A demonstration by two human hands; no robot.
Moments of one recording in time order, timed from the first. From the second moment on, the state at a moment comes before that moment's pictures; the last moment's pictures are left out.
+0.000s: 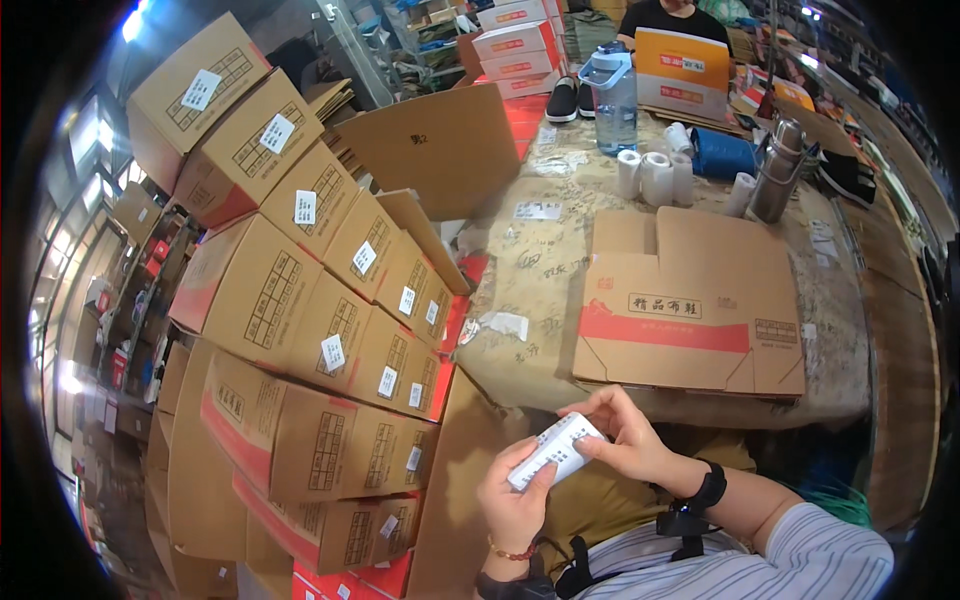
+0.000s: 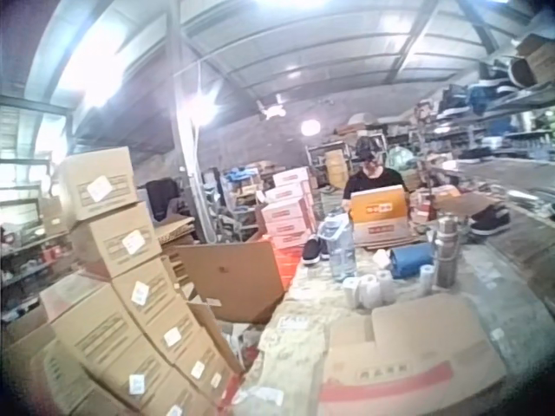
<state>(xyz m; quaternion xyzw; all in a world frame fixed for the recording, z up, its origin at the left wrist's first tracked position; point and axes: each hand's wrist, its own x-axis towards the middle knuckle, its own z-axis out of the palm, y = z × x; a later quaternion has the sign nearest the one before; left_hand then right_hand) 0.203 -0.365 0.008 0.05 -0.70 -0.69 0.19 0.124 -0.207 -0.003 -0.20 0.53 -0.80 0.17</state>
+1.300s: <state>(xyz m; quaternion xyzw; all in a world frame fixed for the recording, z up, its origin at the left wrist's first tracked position) 0.307 -0.418 -0.142 0.19 -0.72 -0.66 0.13 0.152 -0.448 0.000 -0.02 0.40 -0.83 0.40</state>
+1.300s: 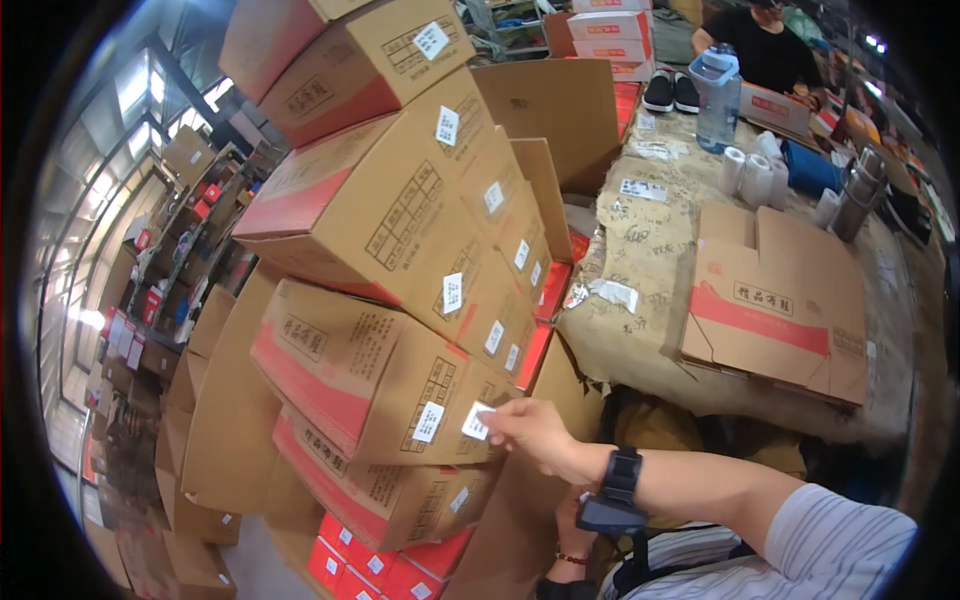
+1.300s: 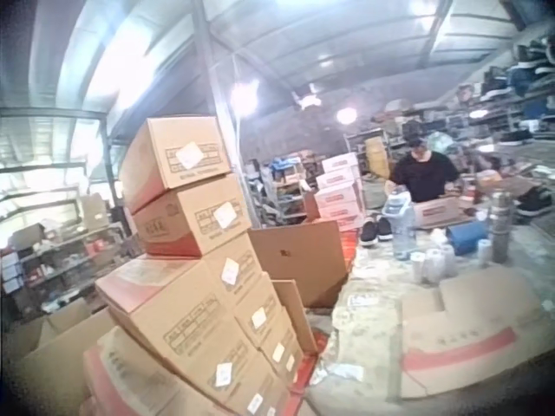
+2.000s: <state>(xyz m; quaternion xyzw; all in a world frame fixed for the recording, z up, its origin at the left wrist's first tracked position) 0.211 -0.383 -0.038 0.15 -0.46 -0.84 0.25 0.110 -0.236 -0.029 -0.30 0.70 -0.60 0.26</state>
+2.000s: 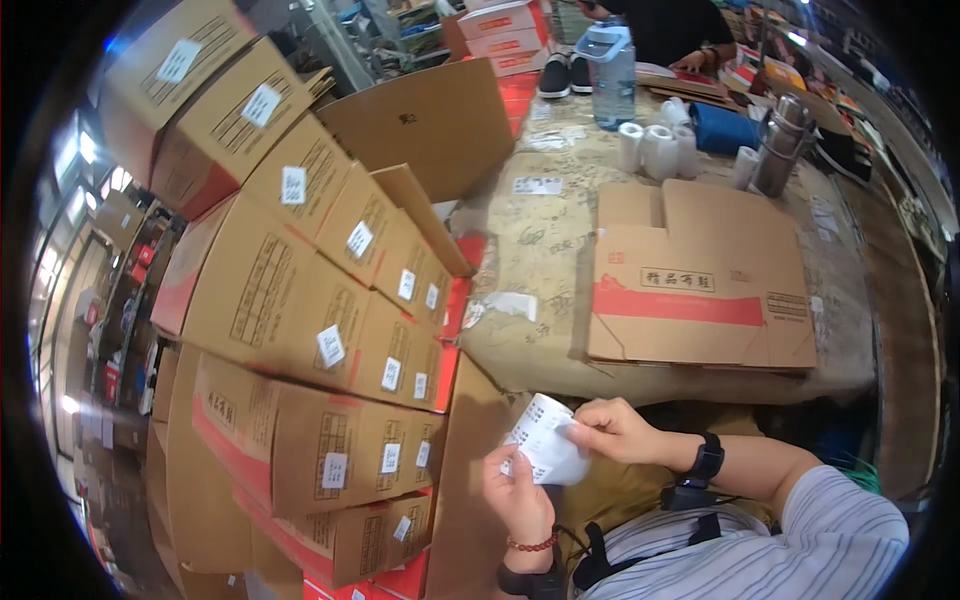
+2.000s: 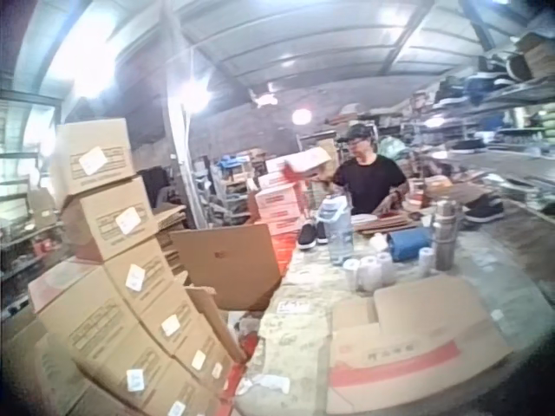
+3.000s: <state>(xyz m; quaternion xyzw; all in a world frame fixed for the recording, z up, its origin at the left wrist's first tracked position) 0.125 -0.302 -0.024 0.09 -0.65 -0.76 -0.01 -0.238 0.053 -0.028 0.00 0.82 -0.54 -0.19</state>
